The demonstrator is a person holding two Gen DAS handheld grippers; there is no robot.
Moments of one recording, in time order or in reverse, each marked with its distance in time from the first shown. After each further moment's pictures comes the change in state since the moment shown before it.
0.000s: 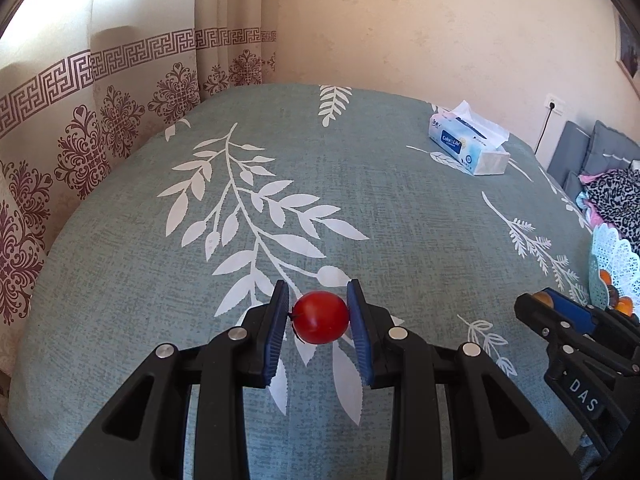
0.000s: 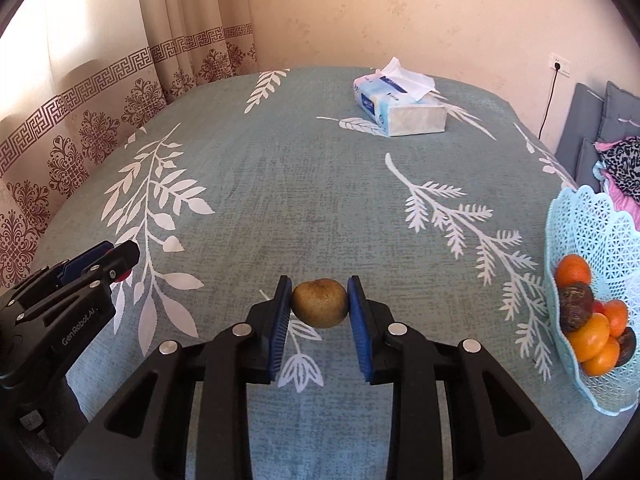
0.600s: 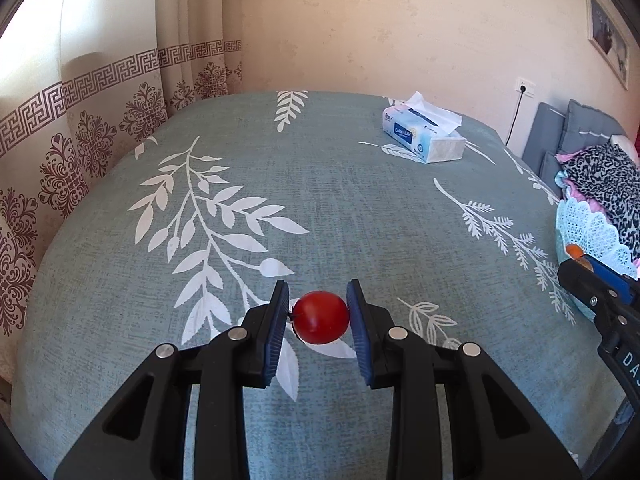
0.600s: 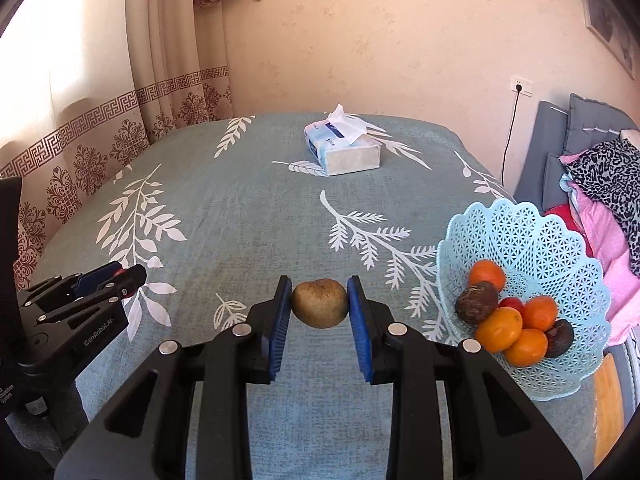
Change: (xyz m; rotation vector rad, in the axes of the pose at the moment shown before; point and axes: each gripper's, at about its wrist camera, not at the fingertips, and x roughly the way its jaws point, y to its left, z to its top) left arm -0.021 -0.041 -0.006 0.087 -0.005 -0.063; right arm -0.066 -0.043 -0.013 0.033 -0.141 -0.077
